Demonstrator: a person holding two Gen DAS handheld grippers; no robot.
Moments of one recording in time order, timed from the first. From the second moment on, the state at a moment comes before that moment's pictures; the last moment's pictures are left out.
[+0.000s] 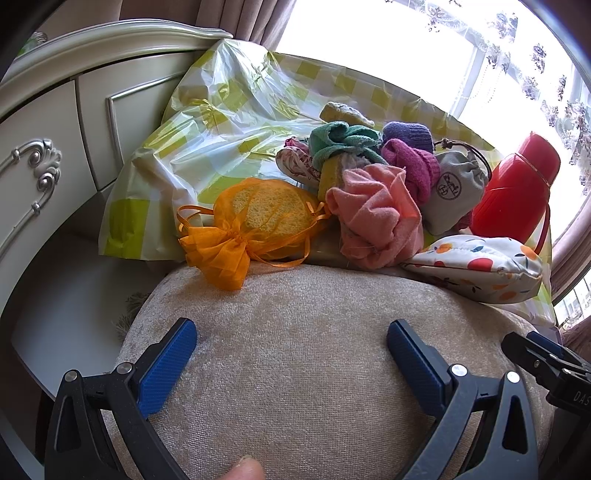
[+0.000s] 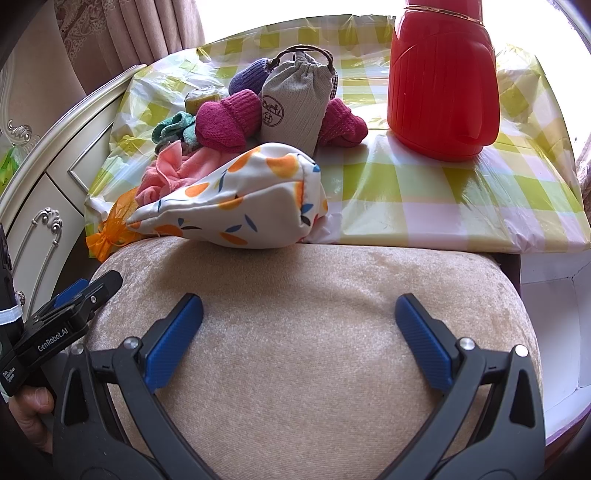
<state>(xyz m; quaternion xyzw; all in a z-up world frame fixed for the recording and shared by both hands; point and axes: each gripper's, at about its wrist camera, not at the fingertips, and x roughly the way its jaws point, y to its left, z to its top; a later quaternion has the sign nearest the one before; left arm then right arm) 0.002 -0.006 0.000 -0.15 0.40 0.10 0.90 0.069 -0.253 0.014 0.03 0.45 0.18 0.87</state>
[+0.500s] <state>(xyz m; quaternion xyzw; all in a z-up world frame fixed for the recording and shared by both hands) 0.005 -0.008 0.000 -0.15 0.41 0.11 0.90 0.069 -0.252 0.014 0.02 0.45 0.18 0.87</state>
